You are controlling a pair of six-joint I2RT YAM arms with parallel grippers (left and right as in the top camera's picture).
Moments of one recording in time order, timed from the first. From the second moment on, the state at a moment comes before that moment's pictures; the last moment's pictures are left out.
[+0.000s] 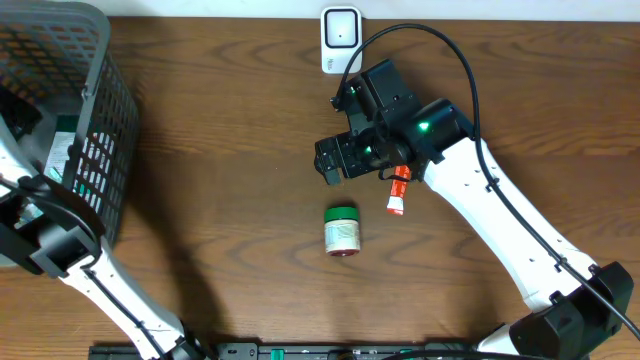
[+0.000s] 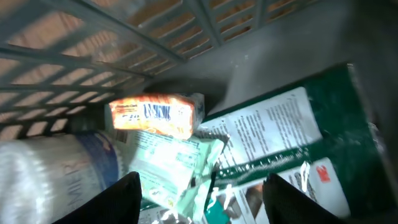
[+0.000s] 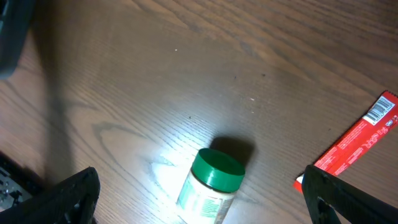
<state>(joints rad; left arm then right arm) 0.62 2.32 2.38 -1.42 -0.27 -0.45 0.58 1.69 1.60 -1.02 -0.20 0.26</state>
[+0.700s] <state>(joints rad) 0.62 2.35 2.26 -1.48 -0.39 -1.30 0.58 1.69 1.60 -1.02 -0.20 0.26</state>
